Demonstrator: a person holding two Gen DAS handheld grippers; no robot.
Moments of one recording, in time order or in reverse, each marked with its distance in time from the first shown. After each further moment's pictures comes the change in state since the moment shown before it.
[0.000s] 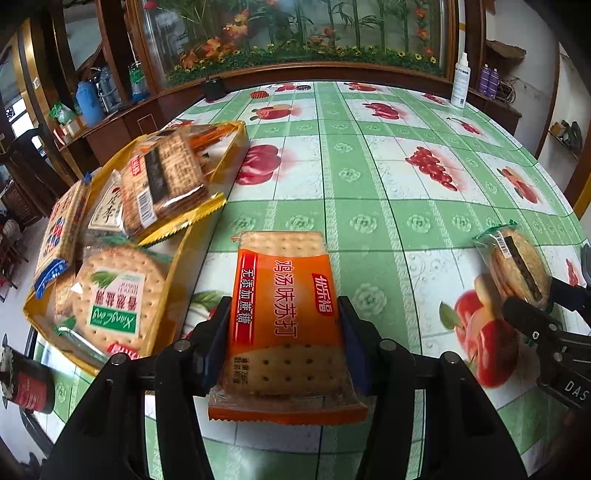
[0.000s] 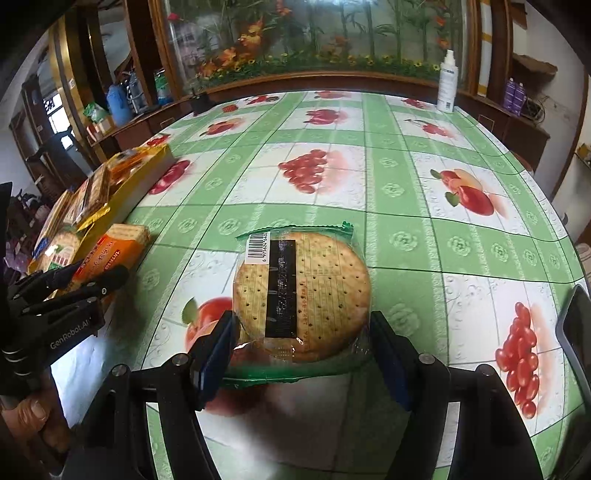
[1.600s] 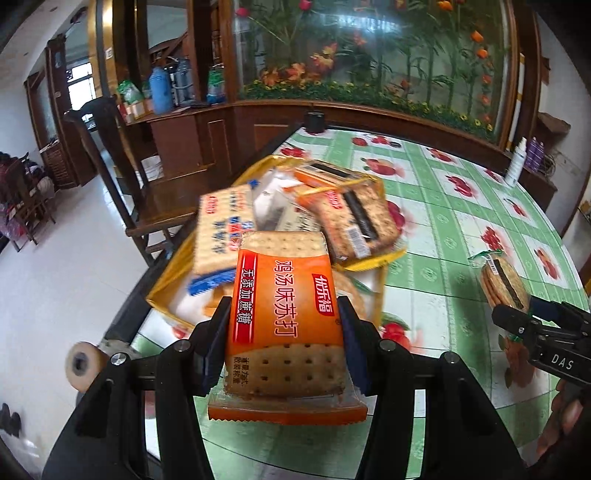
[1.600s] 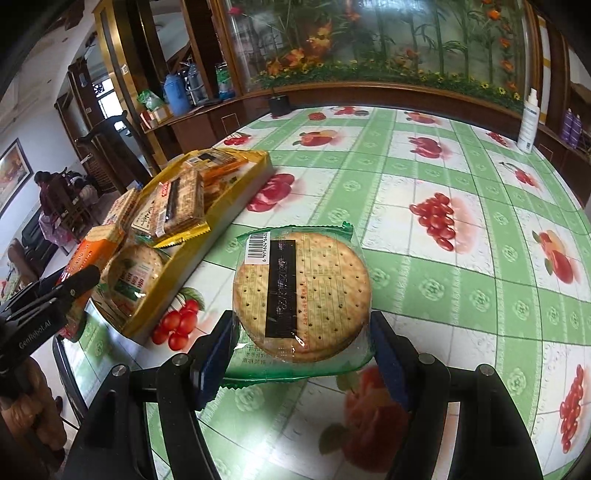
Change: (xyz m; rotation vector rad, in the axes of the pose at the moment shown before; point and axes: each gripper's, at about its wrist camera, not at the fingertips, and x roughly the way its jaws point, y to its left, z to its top) left arm -0.052 0.139 -0.009 -0.223 -0.122 0.096; right arm 0.008 0.097 0.043 -0.113 -0.020 0.188
